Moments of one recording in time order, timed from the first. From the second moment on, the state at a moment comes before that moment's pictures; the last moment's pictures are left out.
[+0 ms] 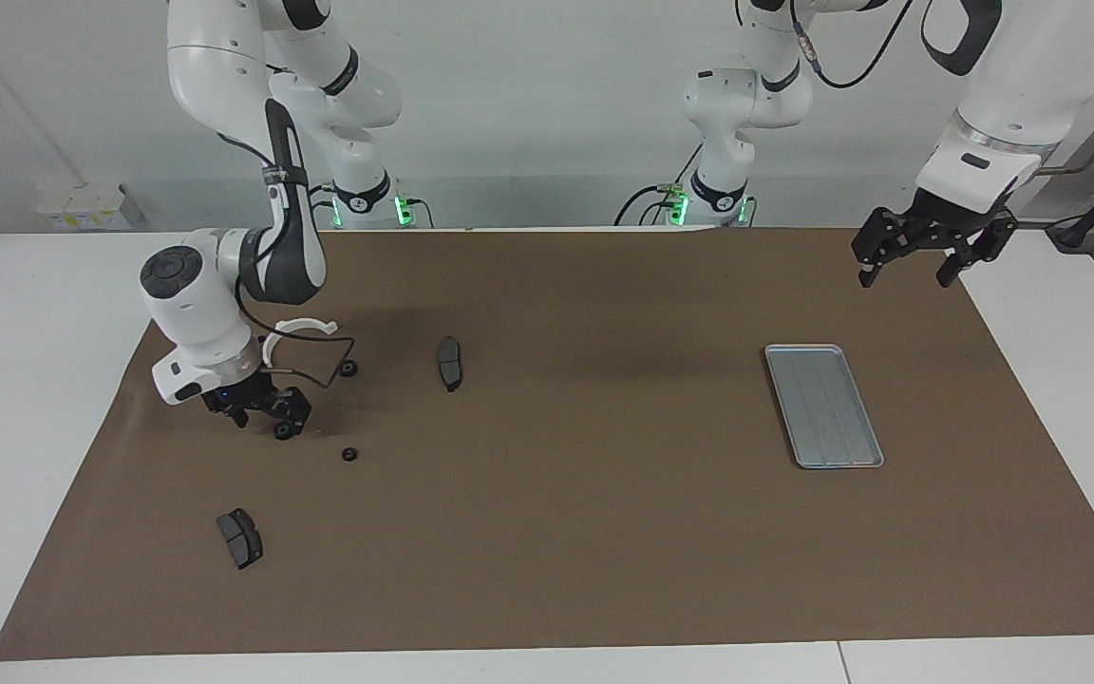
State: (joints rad) left arm -0.13 0.17 0.05 -1.29 0.03 1.52 0.03; right arm -0.12 0.31 0.04 -2.04 -0.02 2.41 0.09
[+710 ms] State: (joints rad) left arm -0.13 0.17 0.05 -1.29 0.03 1.52 0.03; right arm -0.12 0.30 0.04 -2.04 -0.02 2.42 0.09
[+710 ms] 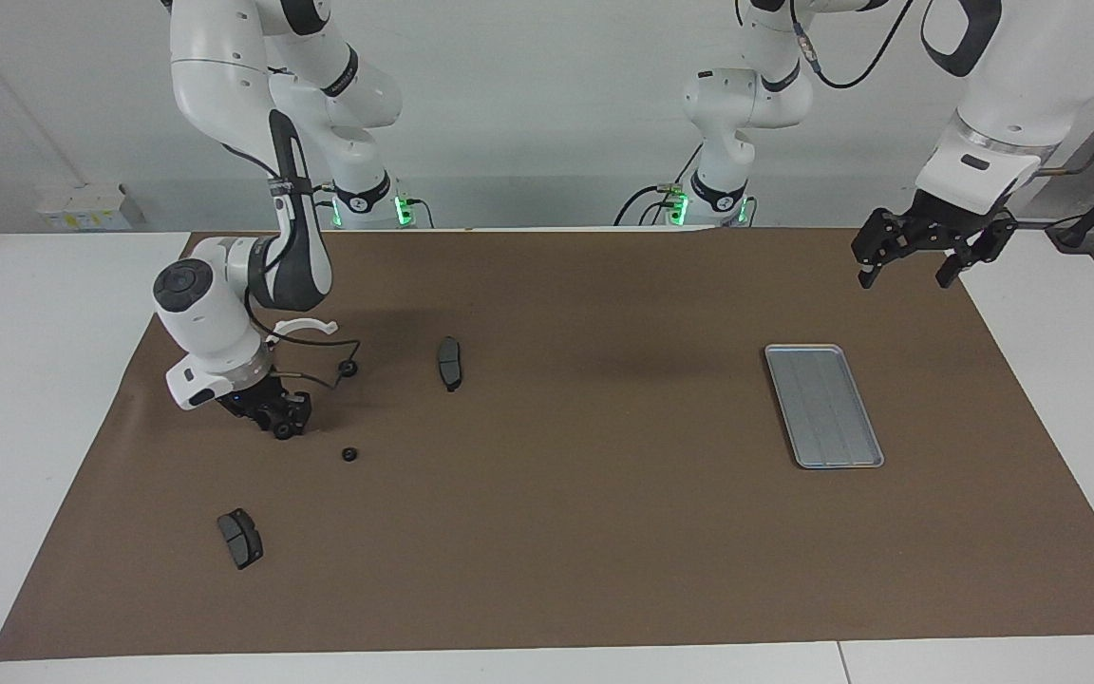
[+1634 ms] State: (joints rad) left arm -0.14 0.17 0.04 -1.29 0.03 1.54 0.03; right arm 0.30 0.24 0.06 -1.96 -0.01 2.42 0.68
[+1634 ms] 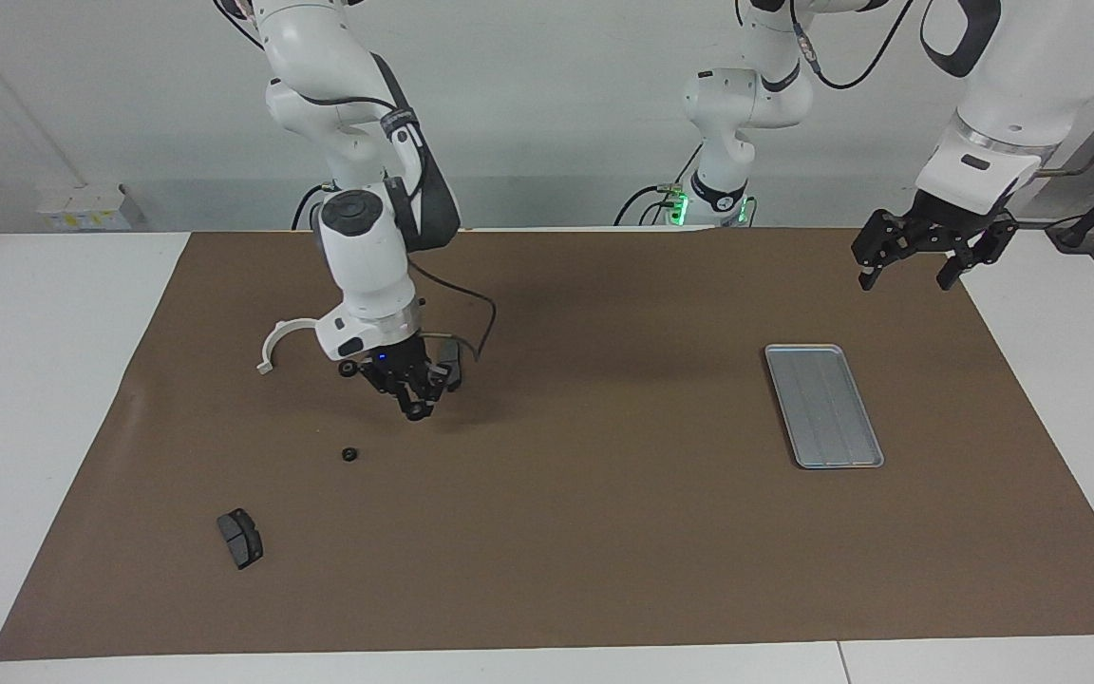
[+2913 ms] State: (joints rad) left arm -0.14 0.17 0.03 -1.29 0.04 1.60 0.03; right arm 0.67 0.58 0.06 -1.59 -0.08 2.27 1.19
